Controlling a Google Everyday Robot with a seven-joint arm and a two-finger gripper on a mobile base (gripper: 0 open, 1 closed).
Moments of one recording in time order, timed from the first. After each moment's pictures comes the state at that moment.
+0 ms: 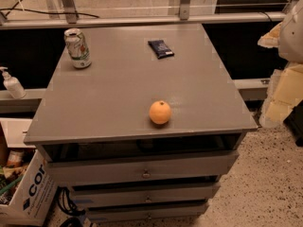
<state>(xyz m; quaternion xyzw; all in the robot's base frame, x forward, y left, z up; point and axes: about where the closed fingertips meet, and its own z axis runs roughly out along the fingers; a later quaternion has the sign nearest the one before) 0.438 -0.217 0.976 -0.60 0.78 -0.03 0.16</state>
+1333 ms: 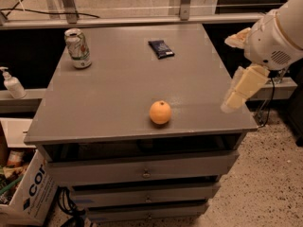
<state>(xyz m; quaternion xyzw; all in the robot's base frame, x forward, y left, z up) 0.504 -0.178 0.942 -0.61 0.74 0.04 0.27</state>
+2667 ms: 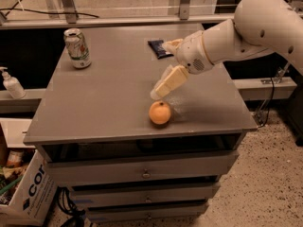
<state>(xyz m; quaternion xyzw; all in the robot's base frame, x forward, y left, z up) 0.595 -0.029 0.895 -0.59 0.66 0.23 0.41</state>
